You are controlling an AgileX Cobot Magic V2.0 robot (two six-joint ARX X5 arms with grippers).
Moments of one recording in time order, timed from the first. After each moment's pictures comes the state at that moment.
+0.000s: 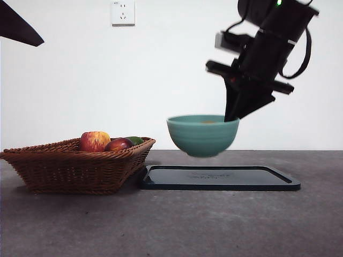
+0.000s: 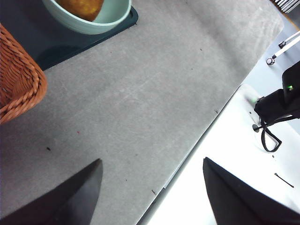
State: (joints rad) left arm -0.49 0.84 0.86 -0.80 0.56 -0.02; right arm 0.40 1.66 1.23 -0.45 -0.16 0.11
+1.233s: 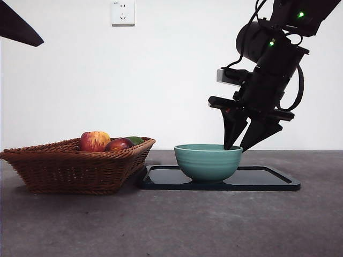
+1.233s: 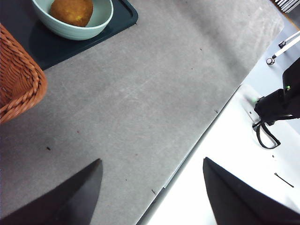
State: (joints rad) left arm -0.49 0.84 0.86 -0.80 0.56 -0.02; right arm 0.36 1.80 1.25 -0.40 -0.14 0.10
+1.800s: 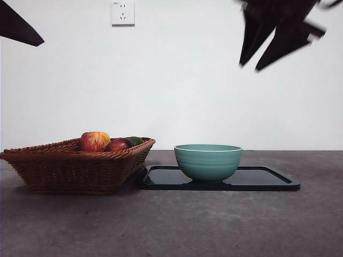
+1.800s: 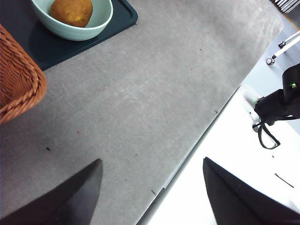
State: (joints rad) left arm -0.49 0.84 0.86 -0.80 0.56 -0.02; right arm 0.38 1.36 1.26 -0.67 -0.19 0.10
